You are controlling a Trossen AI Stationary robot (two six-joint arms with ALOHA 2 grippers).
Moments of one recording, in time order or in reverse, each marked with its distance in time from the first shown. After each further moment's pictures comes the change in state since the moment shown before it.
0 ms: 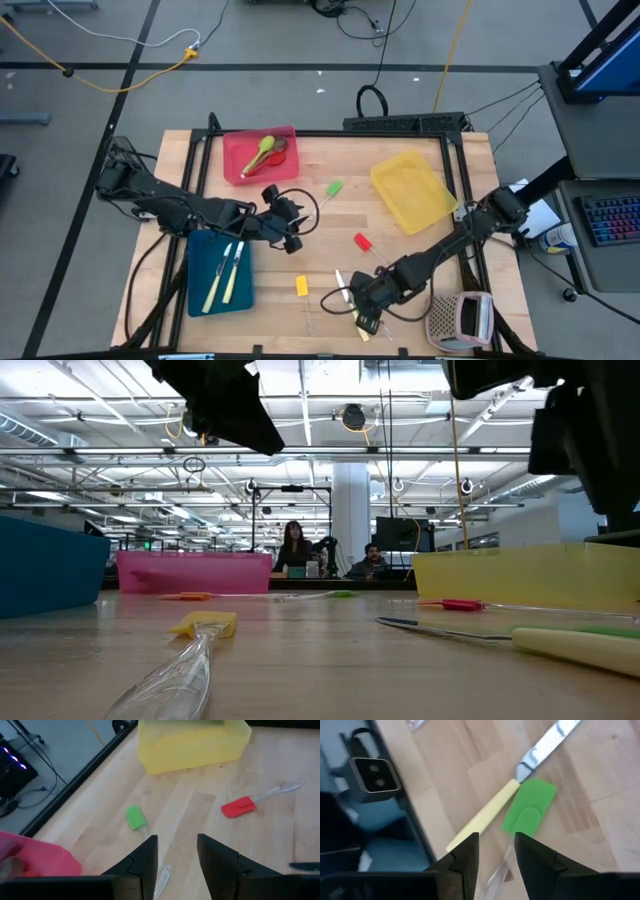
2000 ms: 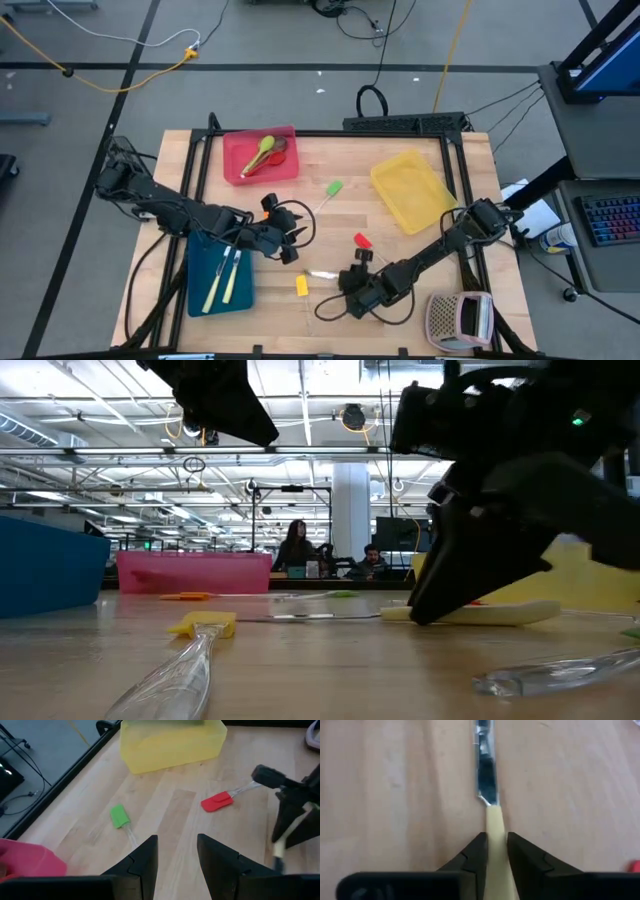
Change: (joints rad) left arm -0.082 0.000 -0.001 -0.006 -0.005 -0.019; right arm -0.023 0.184 -0.098 0.191 0.636 -0.548
